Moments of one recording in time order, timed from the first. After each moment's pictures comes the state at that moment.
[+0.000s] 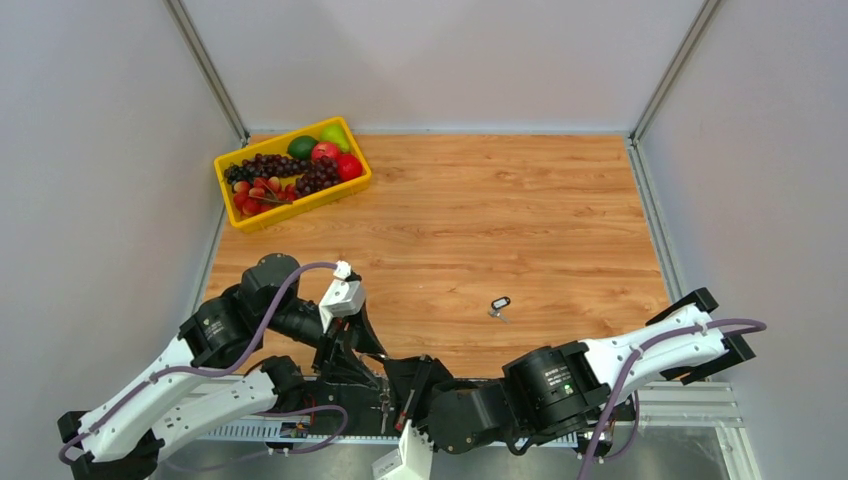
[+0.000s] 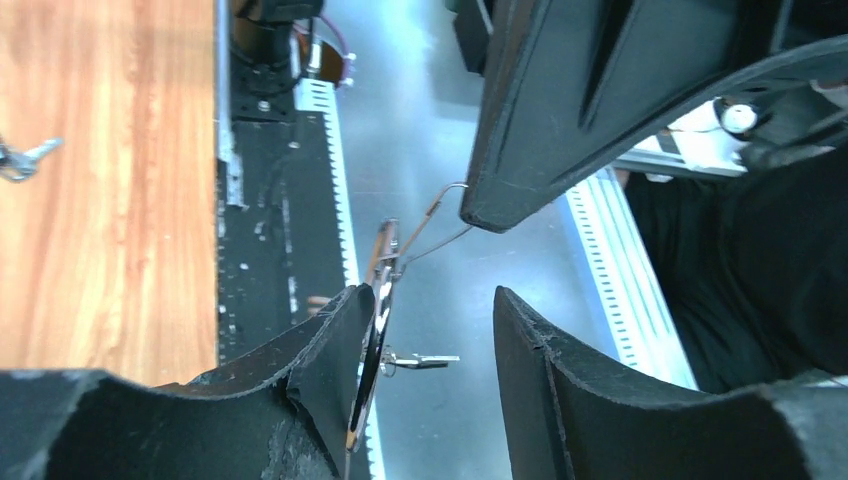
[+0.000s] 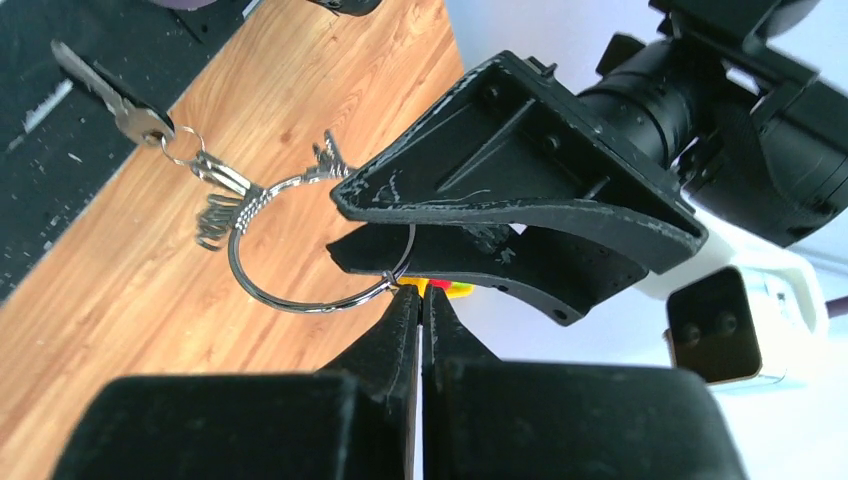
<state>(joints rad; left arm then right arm) -0.90 0.61 0.91 -0.68 0.99 -0.14 1.93 1.37 1.57 -0.84 0.51 -1.07</state>
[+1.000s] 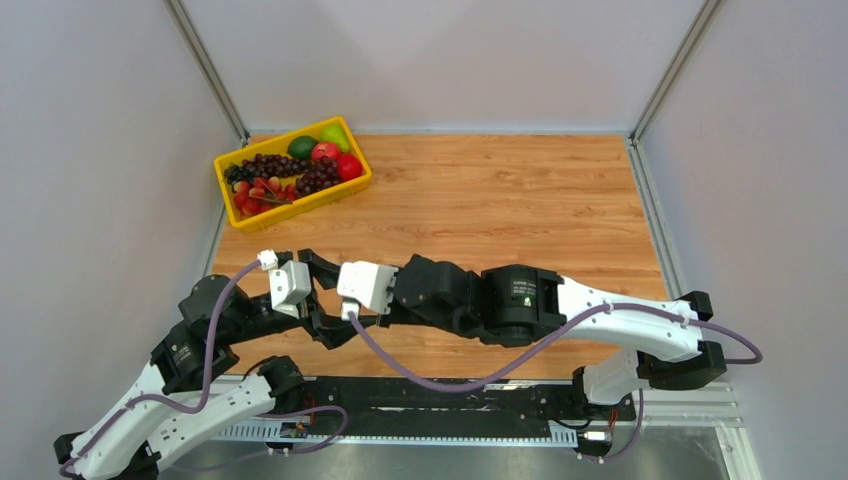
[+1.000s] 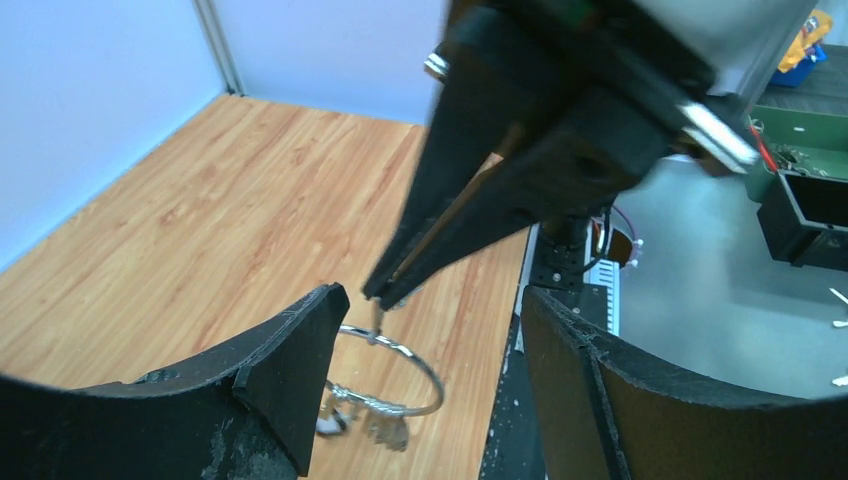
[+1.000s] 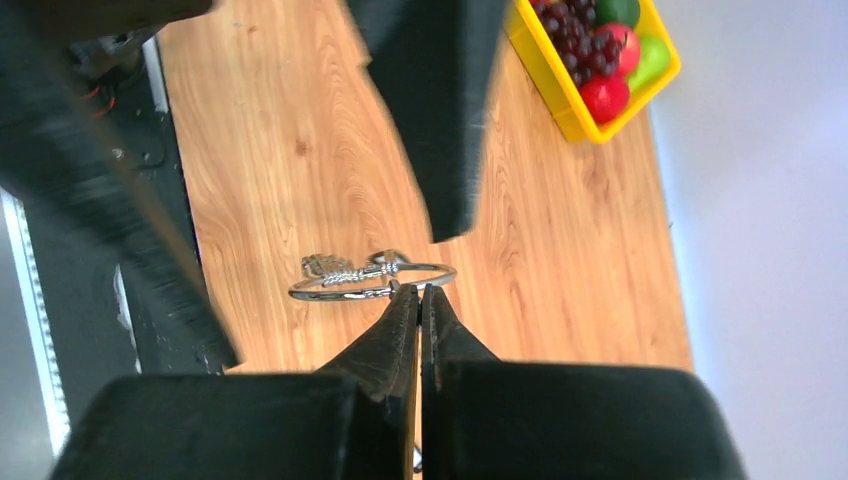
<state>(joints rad) -0.90 0.44 0.89 -0.39 0.40 -0.01 1.52 1.47 1.75 -0.86 0.40 -0.35</state>
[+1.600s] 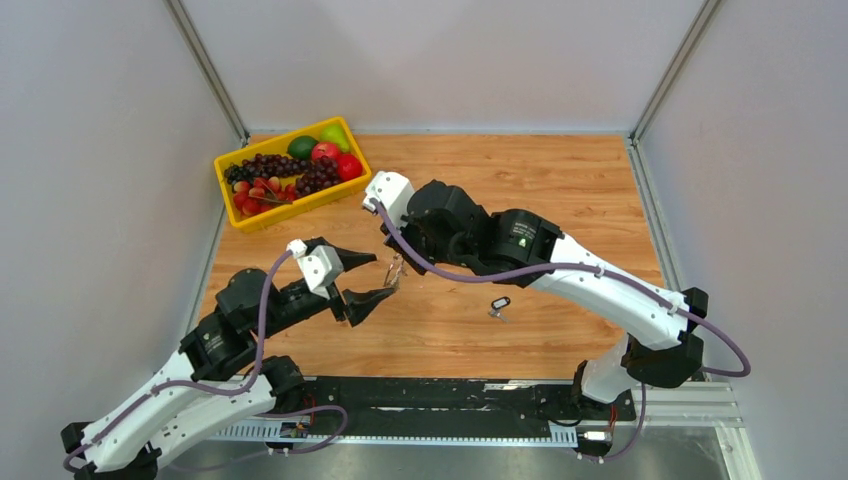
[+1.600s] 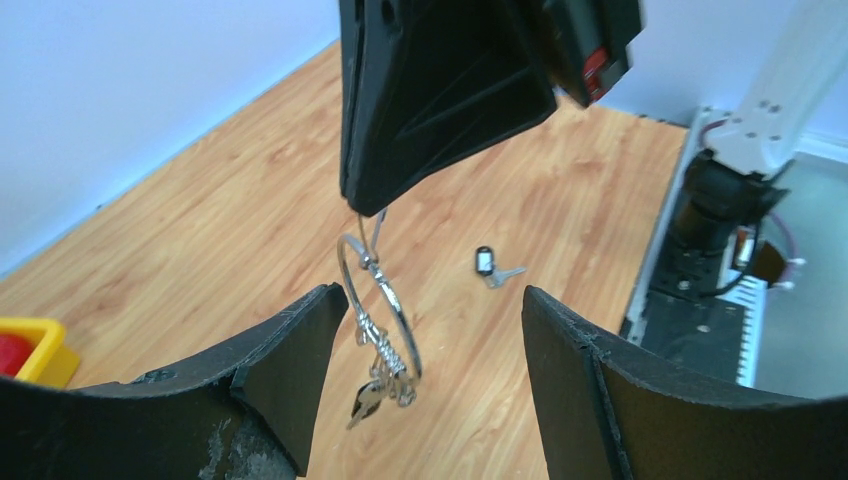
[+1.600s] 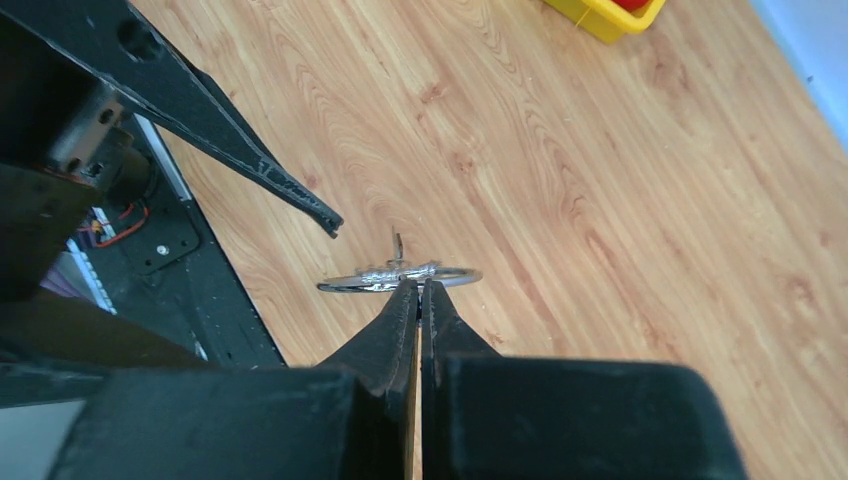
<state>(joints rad) -0.90 0.47 0.78 -0.29 0.17 0.04 1.21 1.54 1.84 -0.88 0.21 -0.02</state>
